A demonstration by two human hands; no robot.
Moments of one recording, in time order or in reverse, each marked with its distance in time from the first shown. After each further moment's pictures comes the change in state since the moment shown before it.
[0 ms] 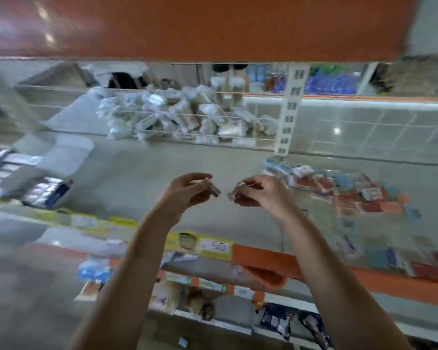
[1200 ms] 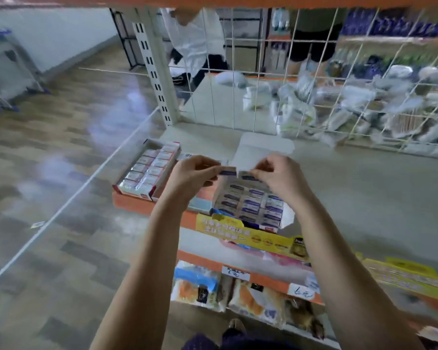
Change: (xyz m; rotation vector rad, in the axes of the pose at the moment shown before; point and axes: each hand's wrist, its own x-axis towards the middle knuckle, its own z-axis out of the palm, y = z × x) left_hand 0.041 0.043 -0.497 0.264 0.197 0.087; right_hand 0.165 -0.049 0.481 -0.665 0.148 -0.196
